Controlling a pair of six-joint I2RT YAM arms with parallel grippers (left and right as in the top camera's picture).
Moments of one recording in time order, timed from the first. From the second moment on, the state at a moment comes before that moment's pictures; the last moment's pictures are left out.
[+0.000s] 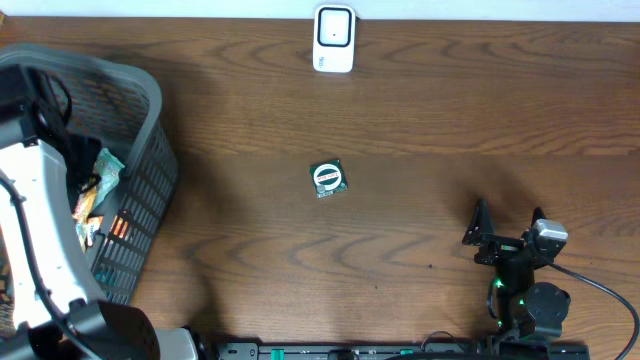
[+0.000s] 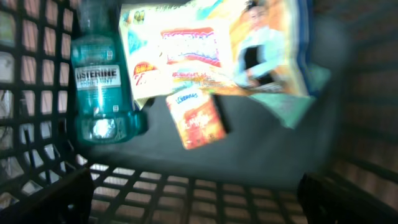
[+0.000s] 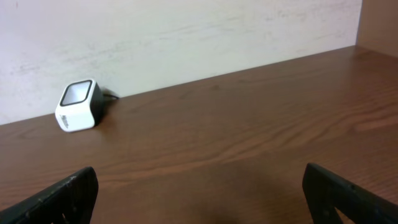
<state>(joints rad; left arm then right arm) 0.42 1.57 1.54 -1.38 -0.29 -1.00 -0.11 0.02 0.01 -0.07 -0.03 0.21</state>
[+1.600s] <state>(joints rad) 0.44 1.62 1.13 -0.93 -0.21 -1.03 -0.11 0.02 0.01 -0.07 -0.03 0.21</state>
